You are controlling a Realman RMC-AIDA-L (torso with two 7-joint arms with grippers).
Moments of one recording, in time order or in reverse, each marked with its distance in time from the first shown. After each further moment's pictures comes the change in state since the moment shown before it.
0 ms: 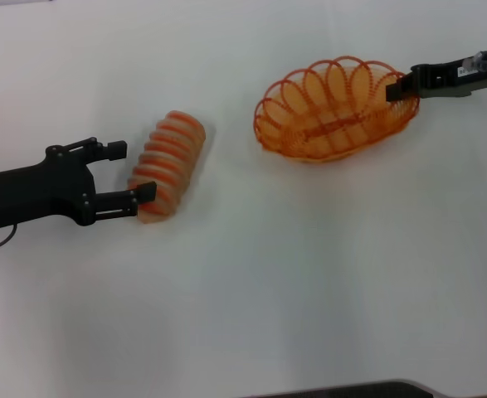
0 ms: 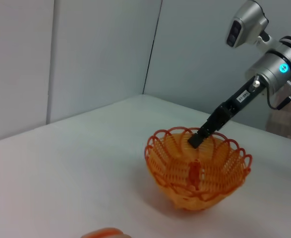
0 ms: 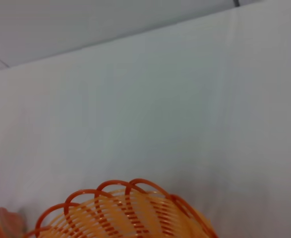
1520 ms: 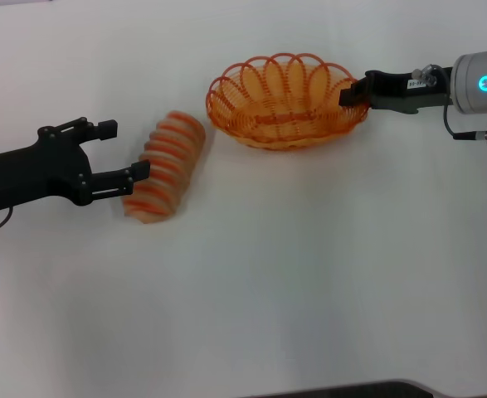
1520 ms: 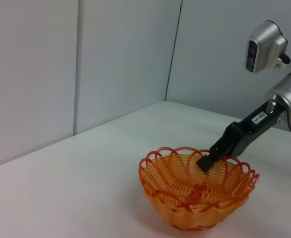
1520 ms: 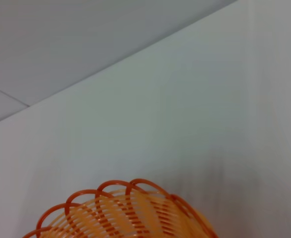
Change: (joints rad) left arm 0.002 -0.024 -0.027 0.058 0.002 -0.050 0.003; right arm -0.007 0.082 0.004 0.098 0.135 0.154 0.029
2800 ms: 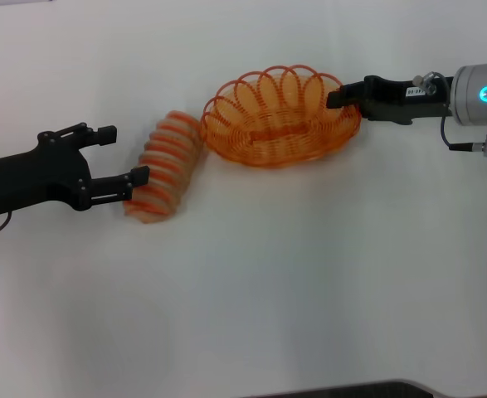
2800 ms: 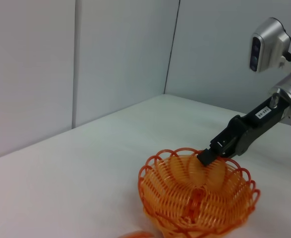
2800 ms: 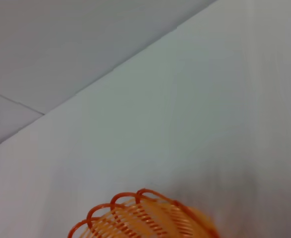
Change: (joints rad) left arm 0.003 -0.001 -0.004 0.002 0.020 -0.001 0.001; right arm -0.028 0.000 0.006 0.032 0.075 -0.020 -0.002
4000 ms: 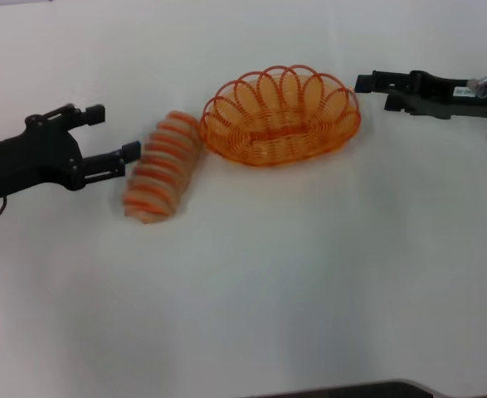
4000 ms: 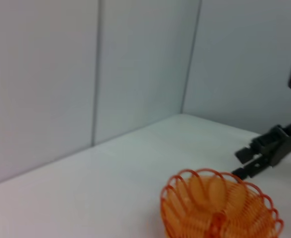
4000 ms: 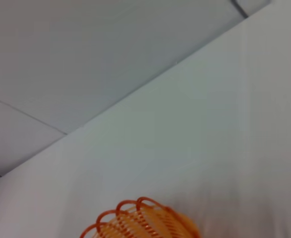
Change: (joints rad) left arm 0.001 -0.021 -0.075 0.011 -0.013 0.000 0.000; right arm -0.114 -0.032 0.051 -0.050 0.140 -0.118 -0.175
